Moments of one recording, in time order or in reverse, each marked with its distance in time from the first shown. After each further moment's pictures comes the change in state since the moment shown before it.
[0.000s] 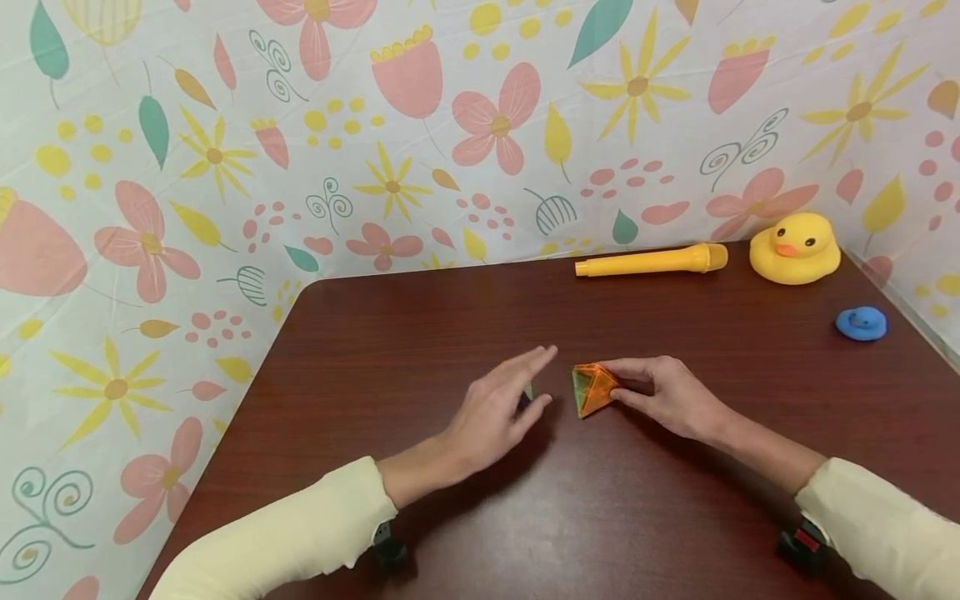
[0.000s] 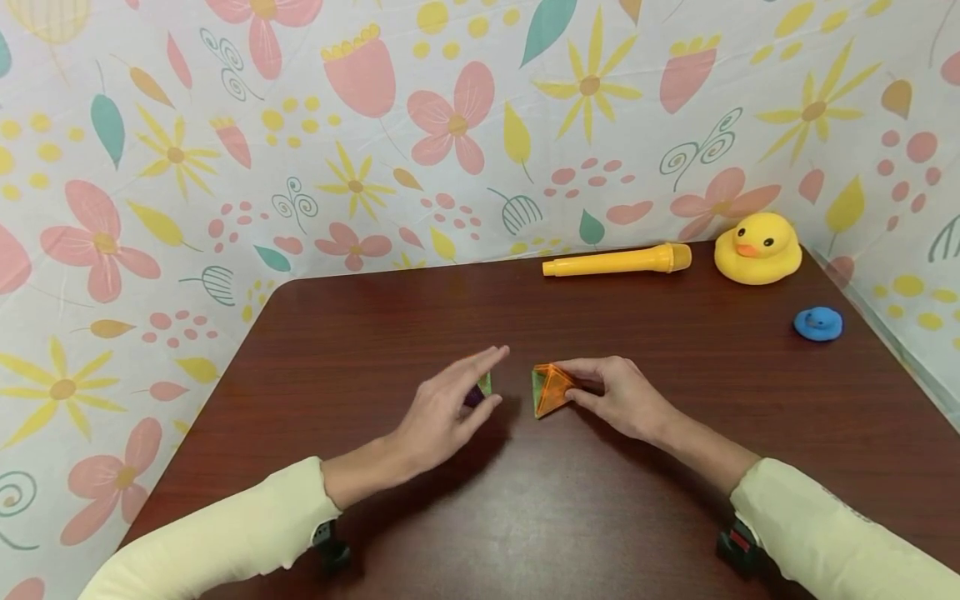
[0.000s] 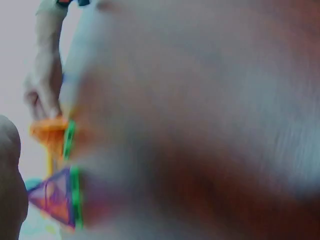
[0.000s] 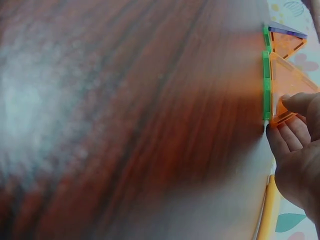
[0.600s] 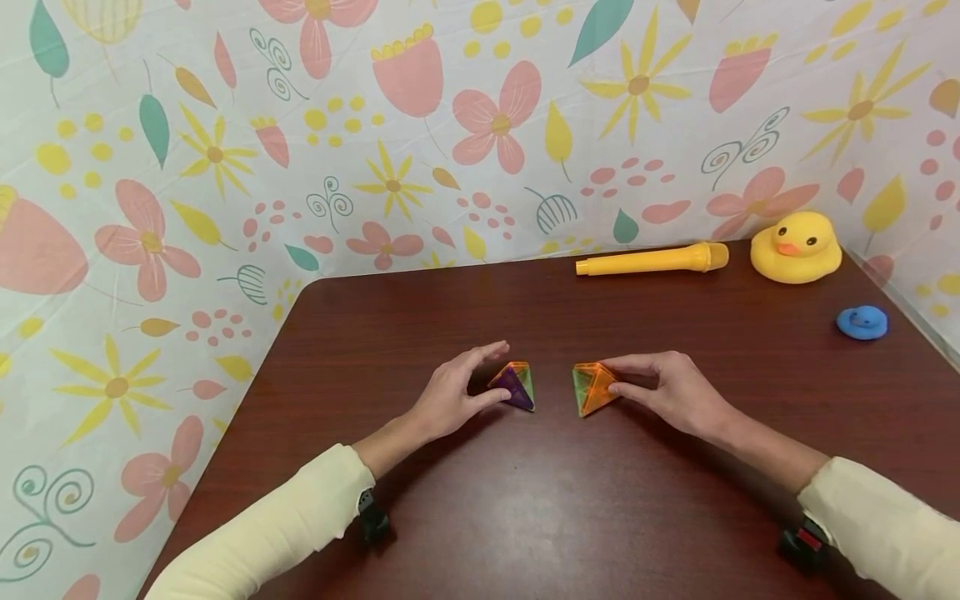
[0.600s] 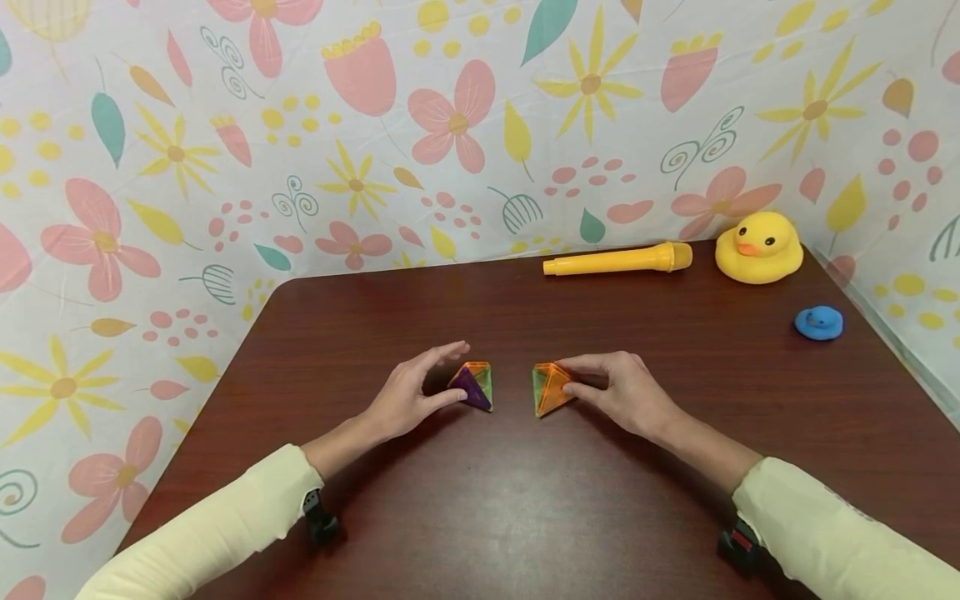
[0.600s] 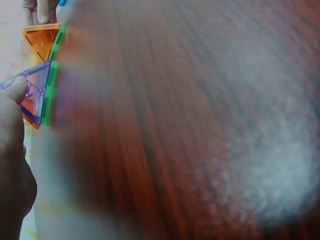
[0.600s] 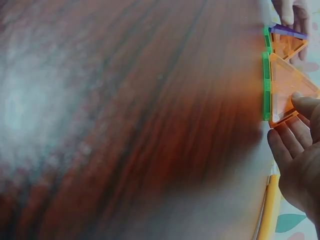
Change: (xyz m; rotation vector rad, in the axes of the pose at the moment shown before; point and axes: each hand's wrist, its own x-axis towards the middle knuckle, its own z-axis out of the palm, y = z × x) left_hand -0.028 -0.074 -0.009 -0.216 -0.159 -0.236; right_hand -0.001 -0.003 -0.003 -0.028 0.083 -0.007
